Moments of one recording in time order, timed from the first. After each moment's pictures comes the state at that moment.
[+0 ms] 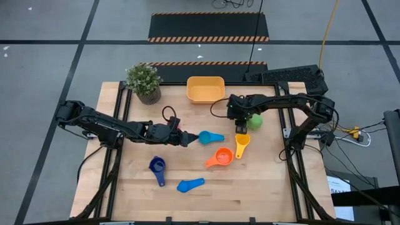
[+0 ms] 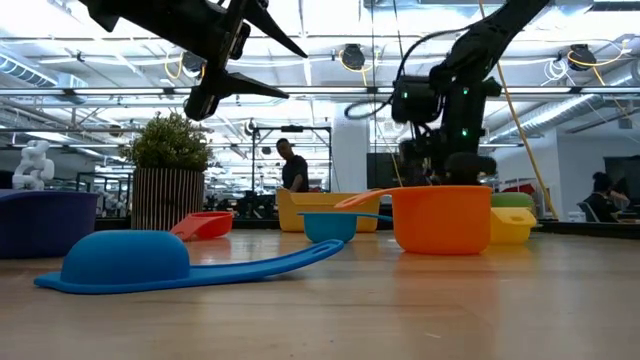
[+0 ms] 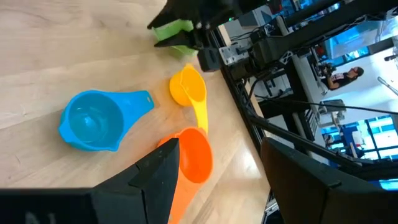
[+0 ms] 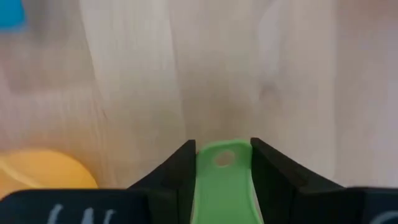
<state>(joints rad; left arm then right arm) -0.16 1.37 0.76 0.21 -0.29 -1.17 -0.41 1.60 0.88 -0.63 0.00 -0.28</state>
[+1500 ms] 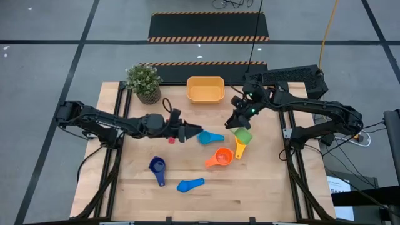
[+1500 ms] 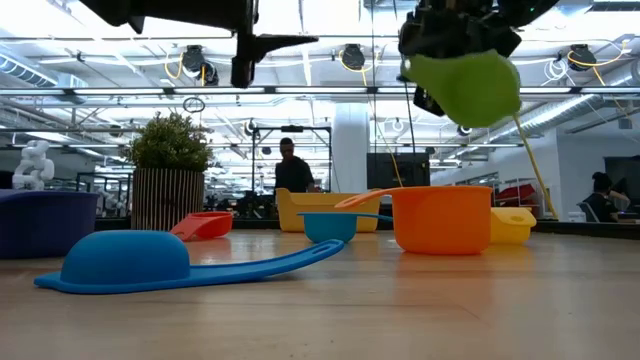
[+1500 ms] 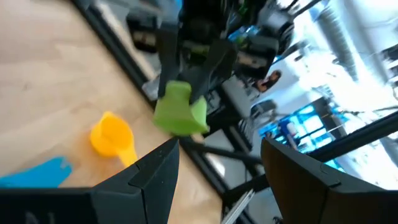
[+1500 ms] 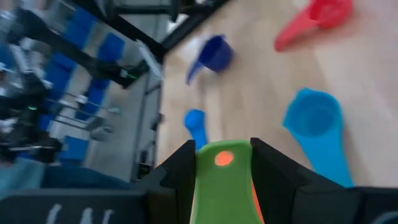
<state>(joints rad) -0.07 1.37 0.76 0.56 -0.14 -0.96 -0.41 1.23 0.89 -0.29 -0.82 0.41</state>
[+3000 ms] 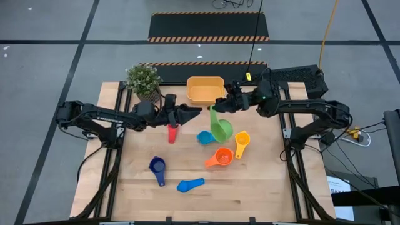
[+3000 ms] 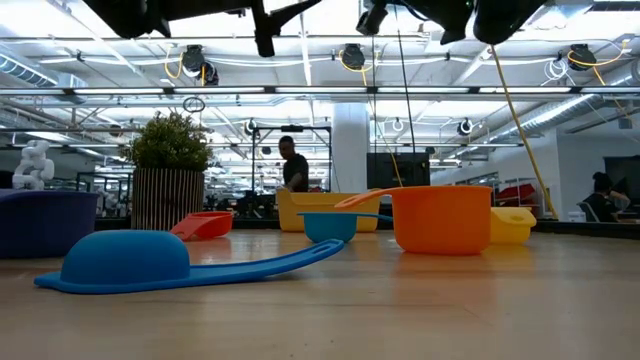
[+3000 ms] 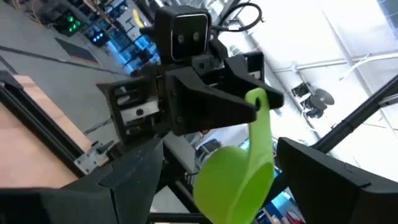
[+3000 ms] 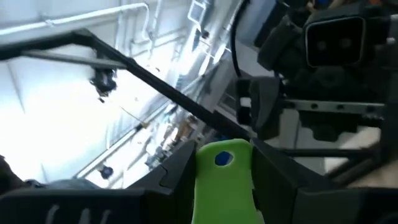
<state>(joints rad) 0.06 1.37 0.76 0.90 0.01 -0.90 -0.31 1.41 0.89 0.99 -0.68 1.35</state>
